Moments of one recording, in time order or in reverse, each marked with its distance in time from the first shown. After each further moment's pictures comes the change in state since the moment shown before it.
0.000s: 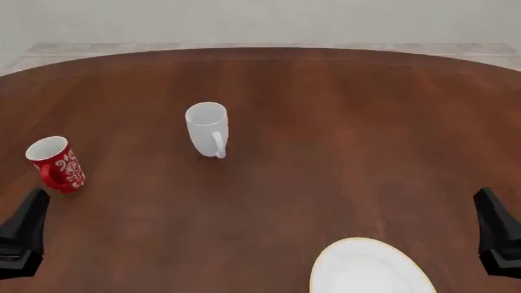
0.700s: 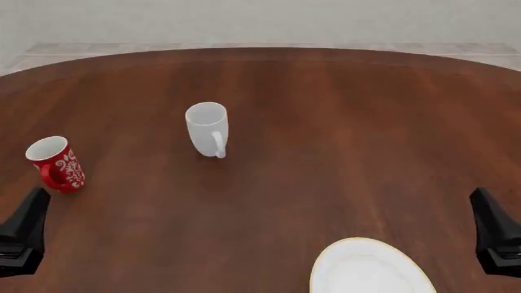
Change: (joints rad) left arm 0.006 0.019 0.002 -0.020 0.000; right arm 0.012 0.024 -0.004 -0.004 -0.001
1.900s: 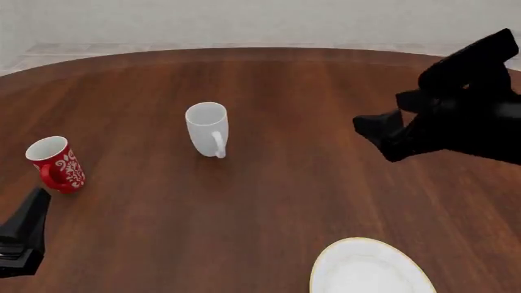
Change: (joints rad) left arm -0.005 -0.005 0.000 0.003 0.002; right arm 0.459 0.912 -0.773 0.391 -0.156
